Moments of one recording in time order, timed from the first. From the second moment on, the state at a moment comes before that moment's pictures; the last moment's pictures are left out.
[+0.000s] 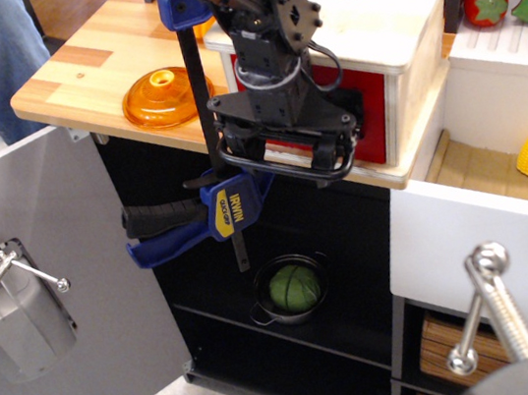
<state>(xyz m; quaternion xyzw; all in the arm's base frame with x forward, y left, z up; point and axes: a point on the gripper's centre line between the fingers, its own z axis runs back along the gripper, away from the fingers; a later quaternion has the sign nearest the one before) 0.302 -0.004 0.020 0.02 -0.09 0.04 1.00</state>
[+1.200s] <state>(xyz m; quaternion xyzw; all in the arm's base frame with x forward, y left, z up) 0.147 -0.016 0.023 0.00 0.03 -0.06 1.00</state>
